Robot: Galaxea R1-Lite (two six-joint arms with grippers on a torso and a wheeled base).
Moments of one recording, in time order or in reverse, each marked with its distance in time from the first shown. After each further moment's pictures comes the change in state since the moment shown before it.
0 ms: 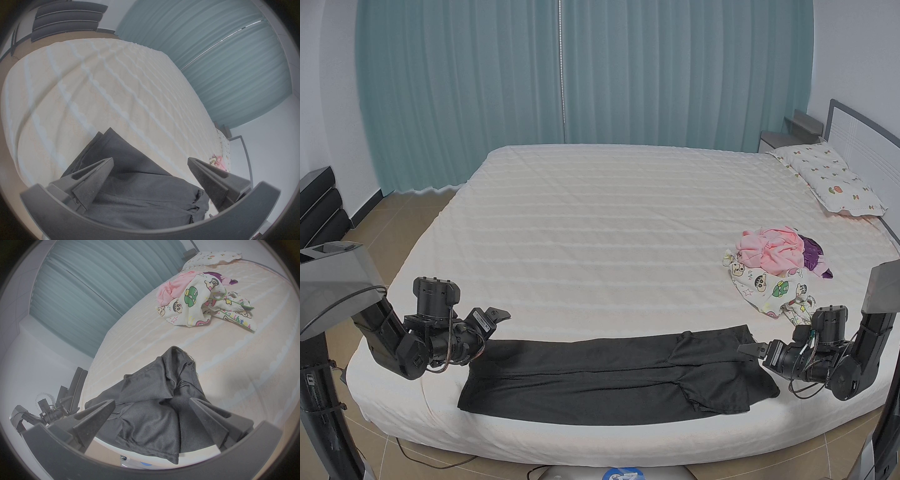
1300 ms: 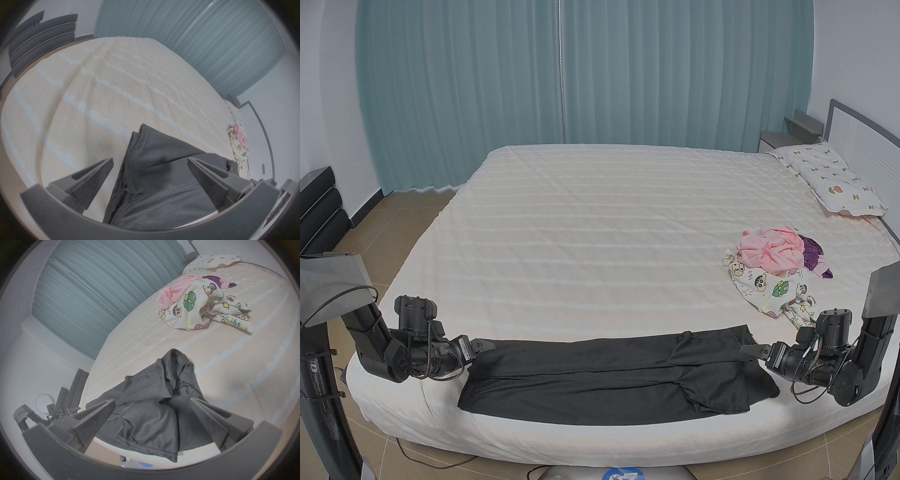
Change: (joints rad) left arm 0.162 0.052 0.063 0.033 -0.163 0.449; right arm -0.005 0.008 0.061 -0.101 -0.005 0.001
